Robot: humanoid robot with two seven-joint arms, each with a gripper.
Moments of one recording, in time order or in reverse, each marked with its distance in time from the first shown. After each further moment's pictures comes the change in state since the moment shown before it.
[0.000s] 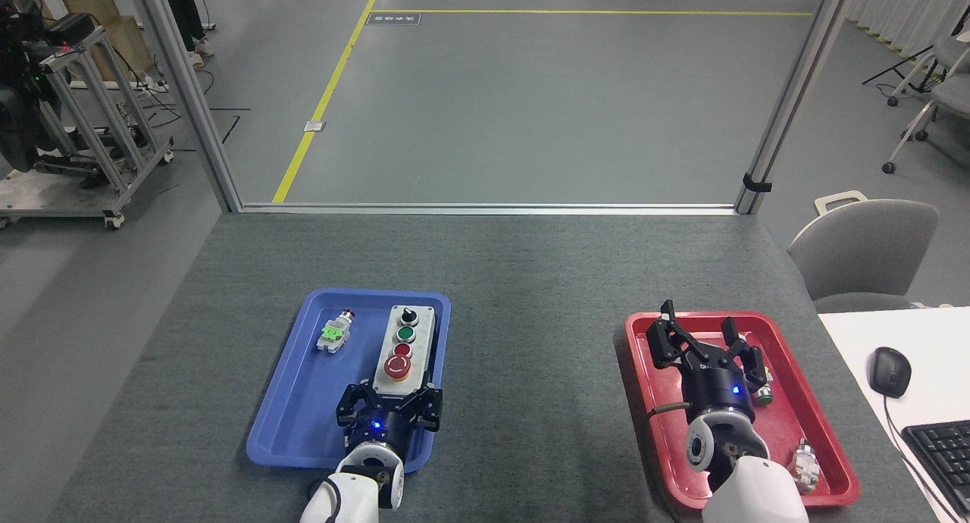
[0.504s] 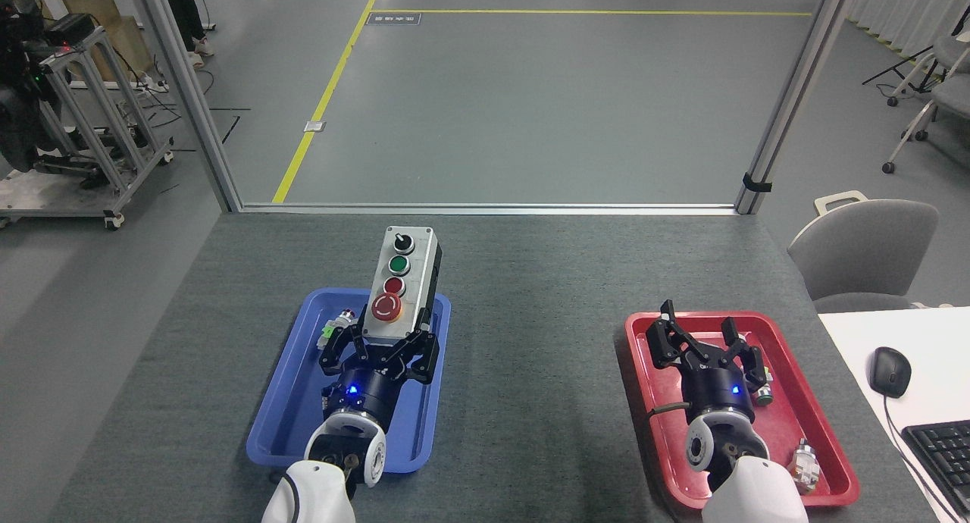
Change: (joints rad) left arm 0.120 0.053 0.003 -0.485 0.065 -0.109 -0.028; right arm 0.000 0.001 0.000 0.000 0.001 0.001 0.000
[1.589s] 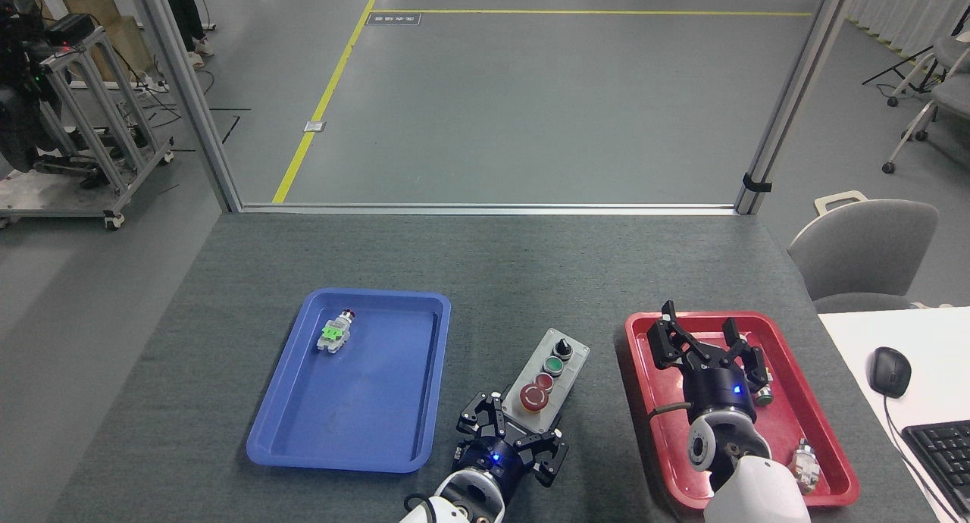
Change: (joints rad) left arm -0.141 -0.085 -0.560 0.402 0.013 0.134 -0.045; right arm 0.000 -0.005 0.000 0.000 0.000 0.000 0.000
